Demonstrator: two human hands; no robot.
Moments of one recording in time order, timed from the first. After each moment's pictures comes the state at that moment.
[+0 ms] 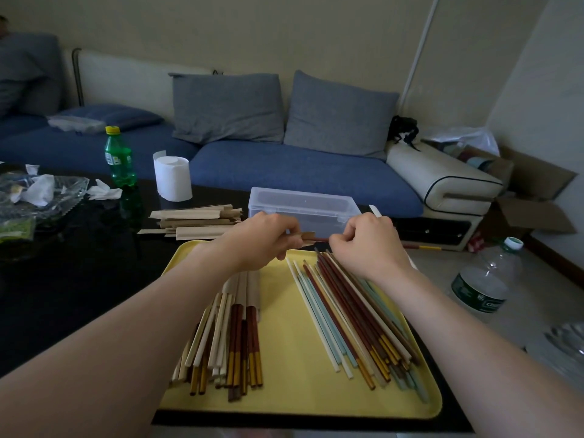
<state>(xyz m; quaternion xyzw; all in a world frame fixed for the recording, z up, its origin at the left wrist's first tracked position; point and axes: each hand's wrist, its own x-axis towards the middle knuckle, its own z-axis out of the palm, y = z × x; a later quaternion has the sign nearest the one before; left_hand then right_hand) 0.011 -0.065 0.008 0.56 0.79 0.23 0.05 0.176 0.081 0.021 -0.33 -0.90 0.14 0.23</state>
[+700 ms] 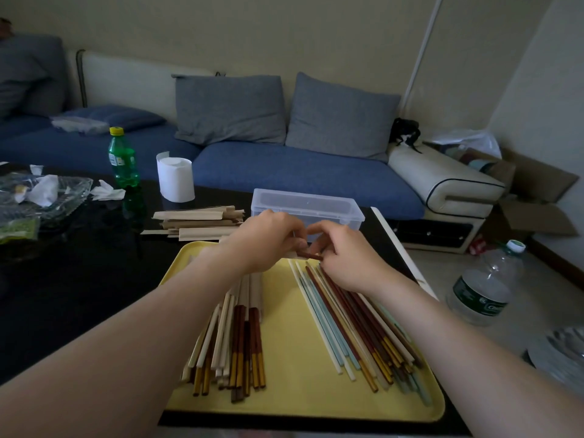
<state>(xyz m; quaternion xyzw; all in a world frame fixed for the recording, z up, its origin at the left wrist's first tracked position) 0.016 -0.063 0.011 0.57 0.80 0.21 -0.01 0.166 0.059 0.015 -0.22 -0.93 0.26 0.13</state>
